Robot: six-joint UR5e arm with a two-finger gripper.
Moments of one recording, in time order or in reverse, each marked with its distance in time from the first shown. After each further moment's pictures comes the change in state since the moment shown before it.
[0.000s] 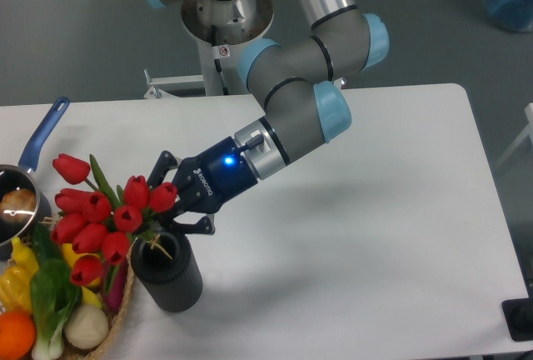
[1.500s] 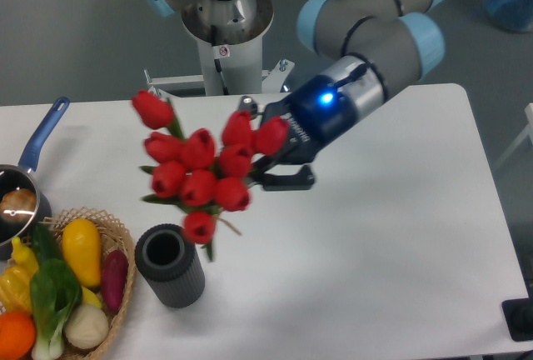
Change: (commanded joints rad) arm 0.279 0.032 0.084 0.003 -0.128 -0.094
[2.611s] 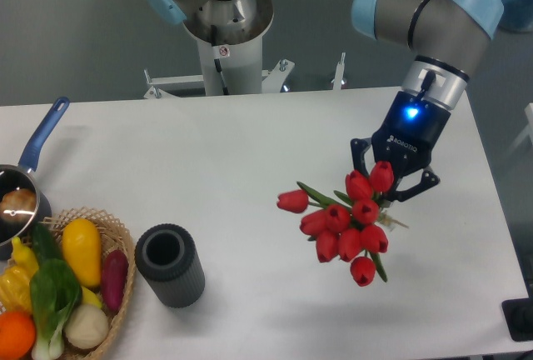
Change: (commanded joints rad) arm 0.028 -0.005 -0.015 -0.005 0.909 0.314
